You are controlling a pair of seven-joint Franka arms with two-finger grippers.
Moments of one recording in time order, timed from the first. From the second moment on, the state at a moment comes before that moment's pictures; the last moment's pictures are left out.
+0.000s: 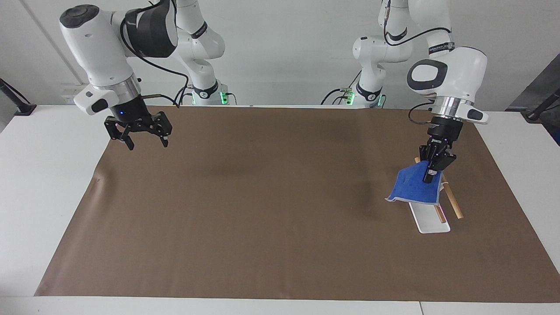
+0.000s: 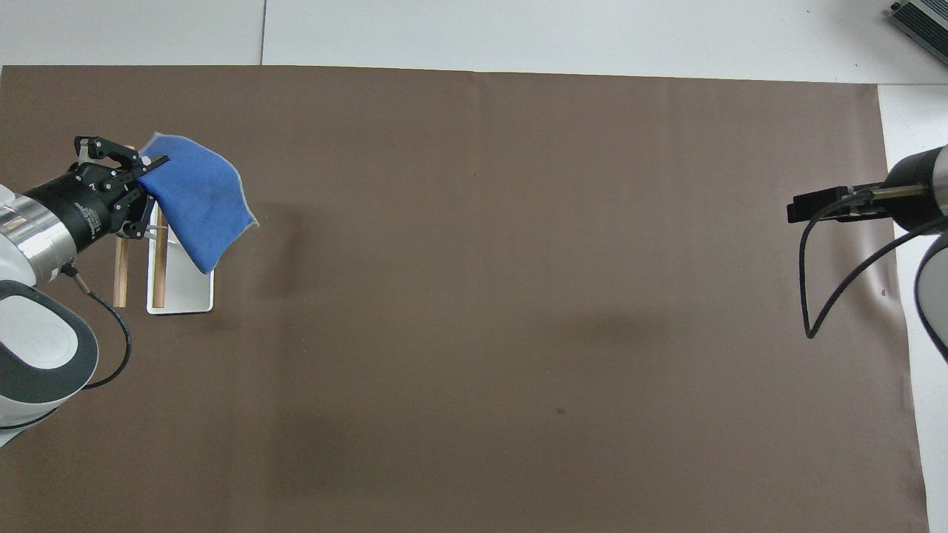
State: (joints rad) left arm 0.00 -0.09 -0.03 -2.26 -0.70 2.88 -1.02; right arm -0.02 -0.02 -0.06 -1.61 0.04 1.65 0.00
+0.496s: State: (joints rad) left arm 0.09 -0.09 -0.03 -2.31 -0.70 2.99 -1.08; right arm -0.03 -0.03 -0.06 -1.62 0.01 1.63 0.03
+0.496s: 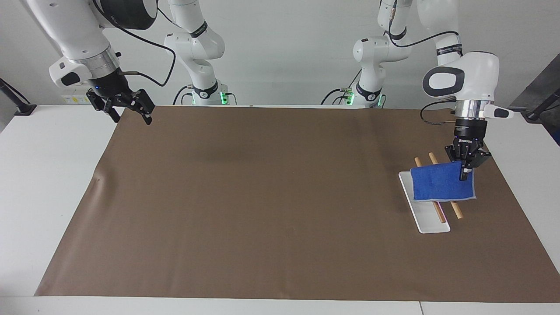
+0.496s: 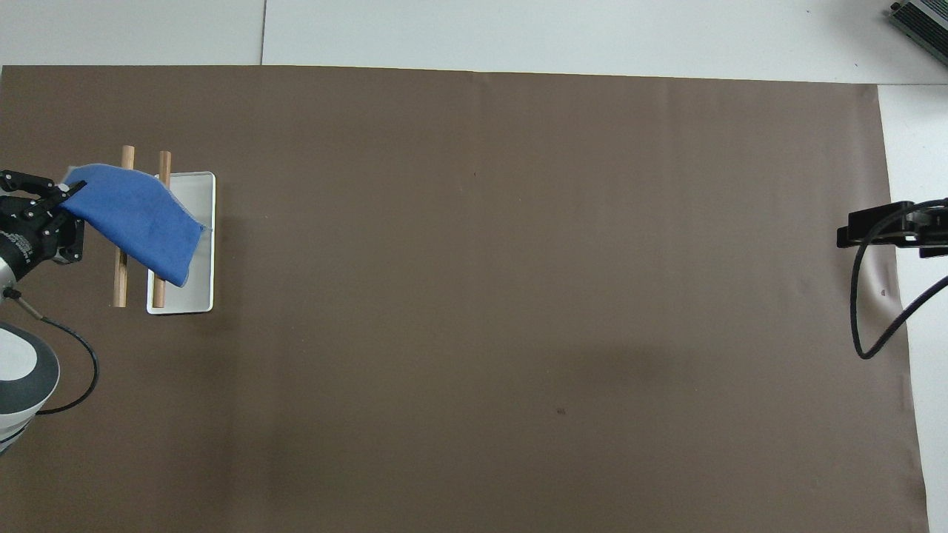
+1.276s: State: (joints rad) left arm 0.17 -0.02 -0.03 -2.32 -0.70 3.01 -1.10; right arm -0.03 -0.05 -0.08 -1.62 -0.02 1.60 0.03
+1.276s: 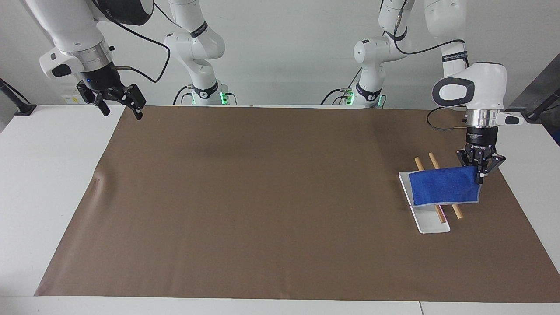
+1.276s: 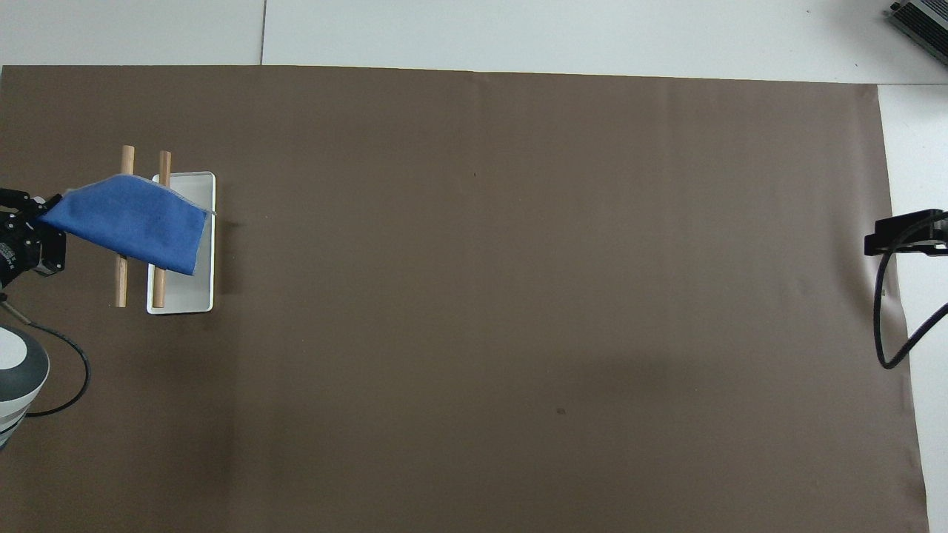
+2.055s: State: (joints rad) left arm 0.22 -0.03 -0.03 -2.28 -0.70 3.01 -1.04; right arm -0.02 -0.05 -0.08 -1.62 -0.02 1.60 0.03
